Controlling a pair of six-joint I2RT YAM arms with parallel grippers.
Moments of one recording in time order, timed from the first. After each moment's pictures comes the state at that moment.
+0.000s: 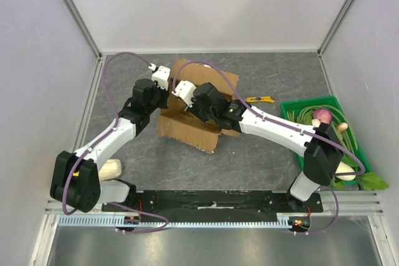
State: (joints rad) left arm -0.36 1.31 0.85 0.06 0.00 0.08; right arm 0.93 1.65 1.36 -0.33 0.18 -0.24
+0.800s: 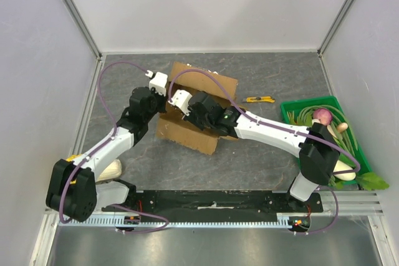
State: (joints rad) left arm -0.37 1.21 0.68 0.23 -0.02 0.08; right arm 0.98 1.68 1.31 -0.32 0.20 -0.21
